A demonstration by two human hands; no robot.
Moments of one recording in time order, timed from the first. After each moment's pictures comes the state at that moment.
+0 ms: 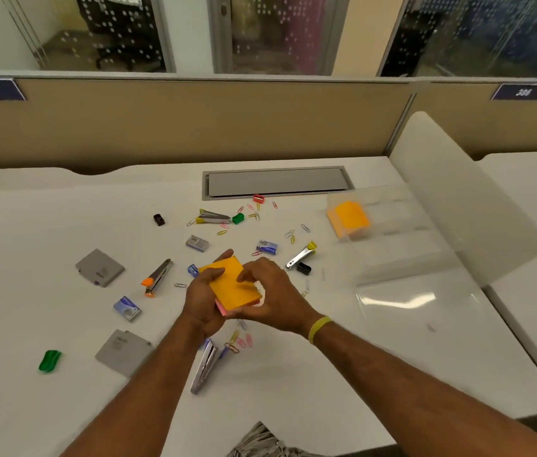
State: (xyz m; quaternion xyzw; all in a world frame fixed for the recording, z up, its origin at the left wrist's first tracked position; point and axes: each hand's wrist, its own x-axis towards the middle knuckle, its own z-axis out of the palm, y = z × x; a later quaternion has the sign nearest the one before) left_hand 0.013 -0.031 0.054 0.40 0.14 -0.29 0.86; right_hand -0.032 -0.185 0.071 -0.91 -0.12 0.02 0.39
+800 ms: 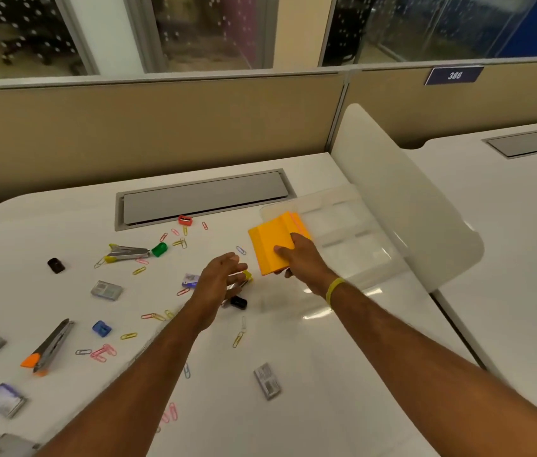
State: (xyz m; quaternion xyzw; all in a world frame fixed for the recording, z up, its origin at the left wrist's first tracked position) left_hand 0.091 -0.219 0.052 0.65 0.08 -0.32 0.69; right_hand 0.051 -0.398 0.072 -0.76 0.25 0.03 0.60
